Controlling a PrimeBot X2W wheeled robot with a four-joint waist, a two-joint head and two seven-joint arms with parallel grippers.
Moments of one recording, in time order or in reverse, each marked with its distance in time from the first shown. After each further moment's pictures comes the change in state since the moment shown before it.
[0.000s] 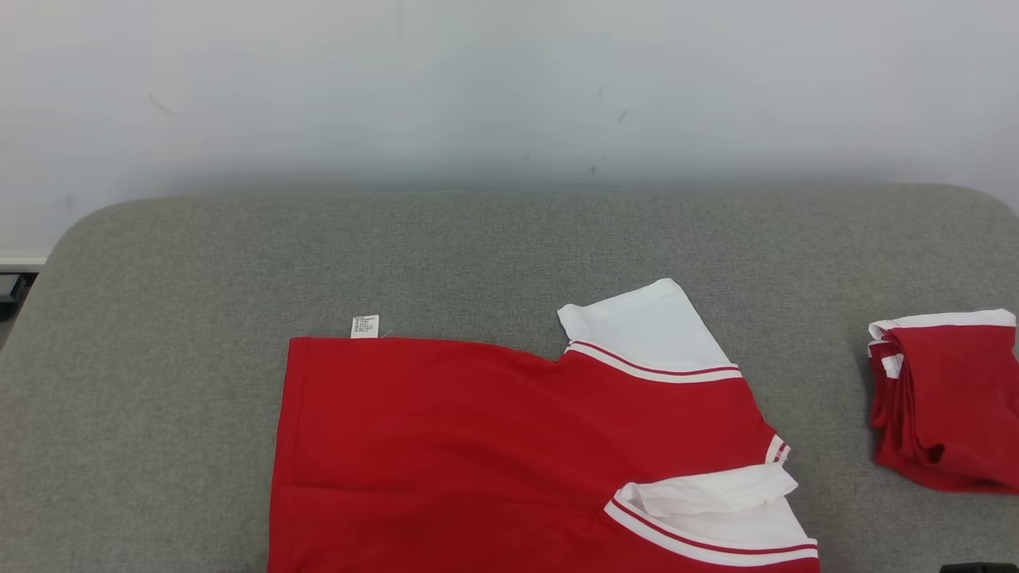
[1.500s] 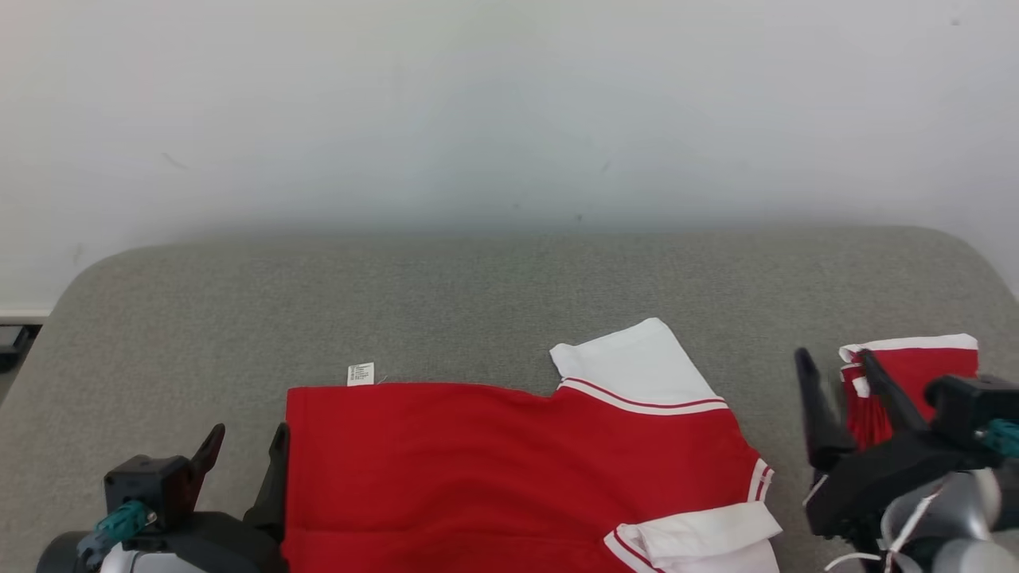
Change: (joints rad) left arm -0.044 -0.032 0.126 -0.442 0.036 0.163 0.107; right arm -0.447 0.150 -0.027 0.167 -0.324 -0.053 -0.301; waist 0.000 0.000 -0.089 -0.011
